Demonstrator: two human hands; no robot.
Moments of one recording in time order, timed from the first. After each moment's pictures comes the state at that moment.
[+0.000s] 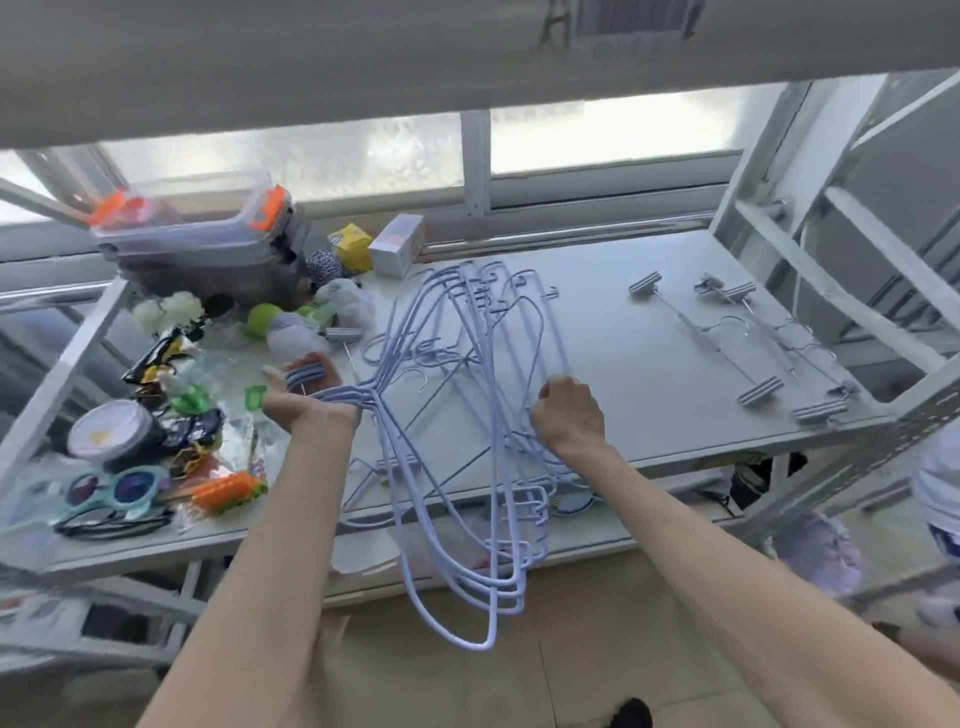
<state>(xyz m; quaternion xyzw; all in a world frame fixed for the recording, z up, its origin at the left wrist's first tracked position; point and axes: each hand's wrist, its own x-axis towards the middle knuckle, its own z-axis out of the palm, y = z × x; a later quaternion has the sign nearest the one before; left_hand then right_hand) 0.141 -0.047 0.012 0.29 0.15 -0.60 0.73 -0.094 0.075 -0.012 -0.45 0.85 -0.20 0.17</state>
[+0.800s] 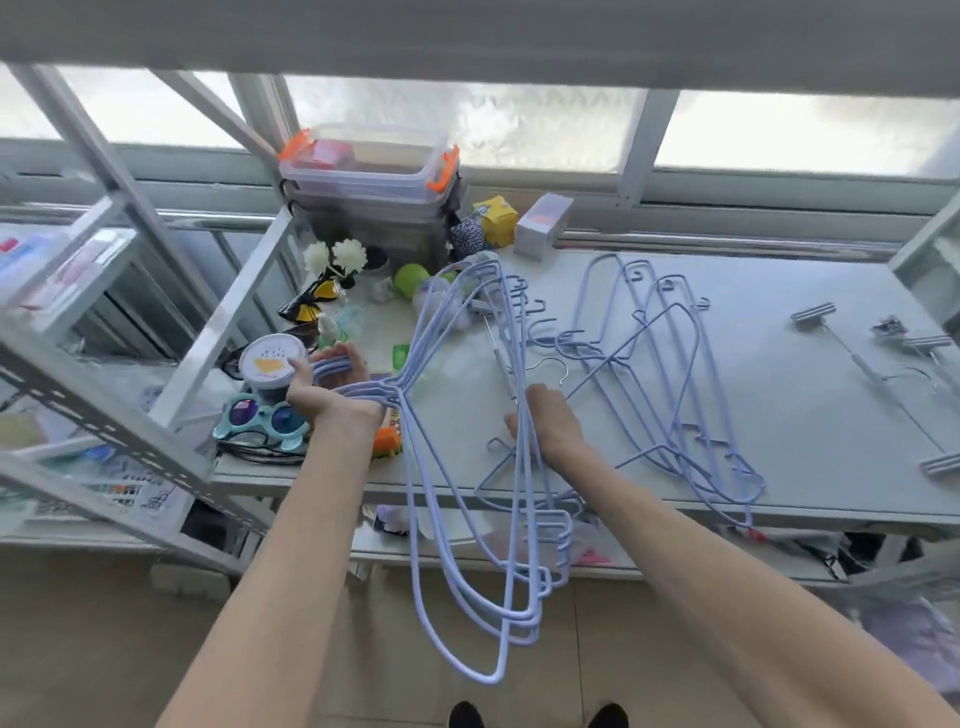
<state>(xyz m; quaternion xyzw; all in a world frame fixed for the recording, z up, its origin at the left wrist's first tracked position) 0.297 -0.062 -0.001 0.28 0.18 -0.56 0.76 0.083 -0.006 -0.030 -0.57 0.77 -0.11 0.28</state>
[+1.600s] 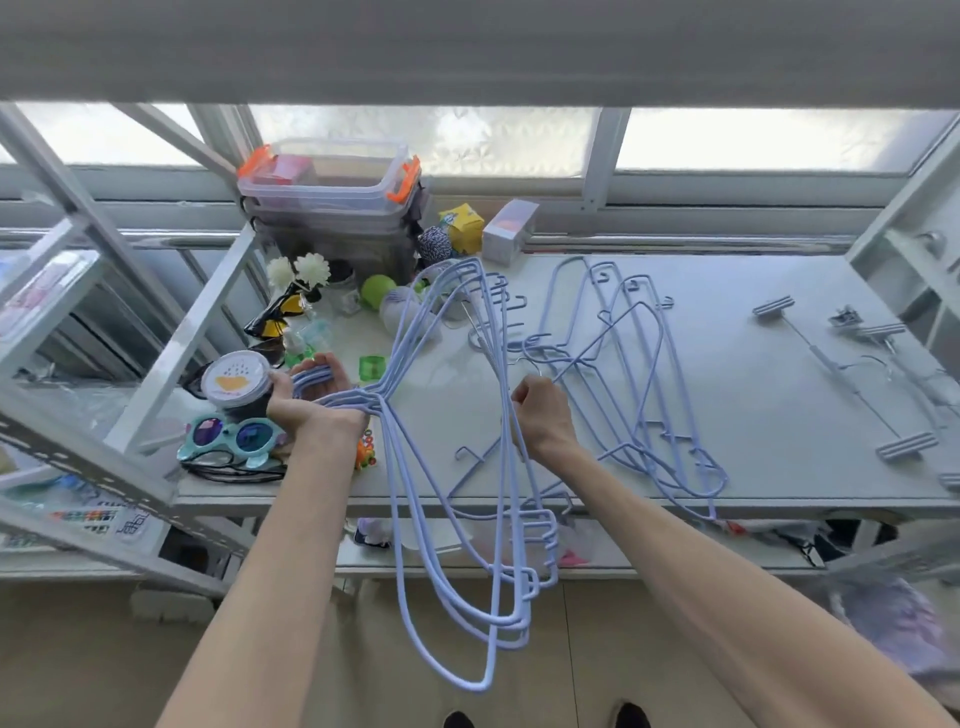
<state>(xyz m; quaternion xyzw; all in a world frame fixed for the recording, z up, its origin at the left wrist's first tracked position) 0.273 -0.059 0.003 0.27 0.20 -0.56 0.76 0.054 0.005 -0.018 -0.52 0.77 -0.28 0.24</state>
